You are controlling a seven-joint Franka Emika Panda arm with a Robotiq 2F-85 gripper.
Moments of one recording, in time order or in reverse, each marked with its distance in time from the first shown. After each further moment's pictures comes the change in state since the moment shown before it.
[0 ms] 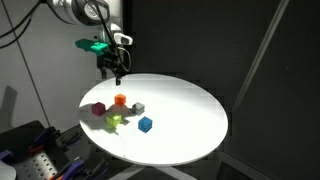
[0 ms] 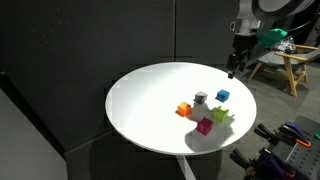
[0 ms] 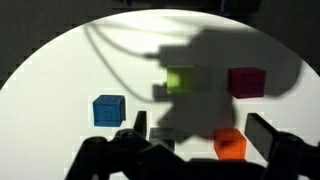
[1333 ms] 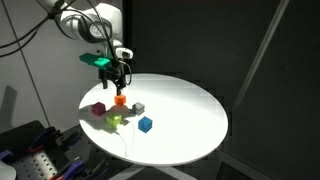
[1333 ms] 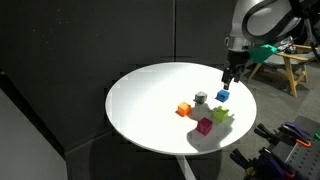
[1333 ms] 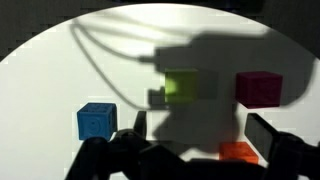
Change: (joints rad) arm 0.001 0.128 0.008 -0.027 0.005 0.138 0.000
